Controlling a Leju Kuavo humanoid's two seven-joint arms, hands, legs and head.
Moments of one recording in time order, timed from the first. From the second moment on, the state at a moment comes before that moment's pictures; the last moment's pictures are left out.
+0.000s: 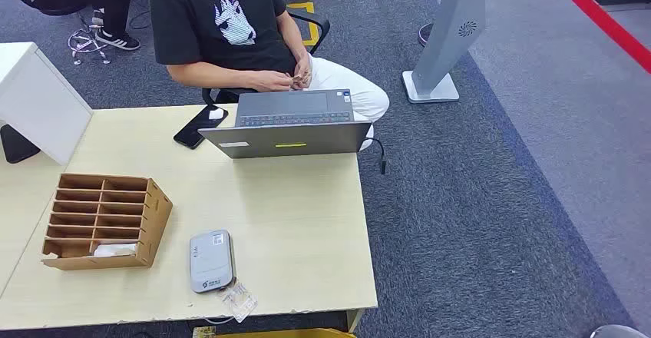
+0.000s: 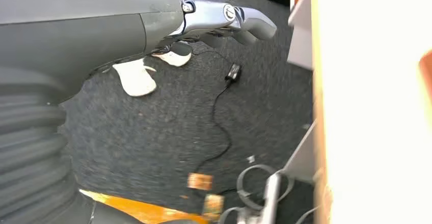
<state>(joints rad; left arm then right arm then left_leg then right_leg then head) 0.42 -0.32 0.33 -1.45 -0.46 0.46 -0.20 0.09 -0.33 1.14 -1.02 -0.06 -0.67 0.66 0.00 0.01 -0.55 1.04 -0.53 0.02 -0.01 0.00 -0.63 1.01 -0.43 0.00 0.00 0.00</state>
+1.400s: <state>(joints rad) -0.14 0.15 0.28 -1.68 -0.69 0.50 -0.10 -0.05 -0.33 1.36 -0.92 -0.11 -0.58 0.56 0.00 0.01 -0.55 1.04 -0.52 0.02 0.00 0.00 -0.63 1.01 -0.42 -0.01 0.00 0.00</state>
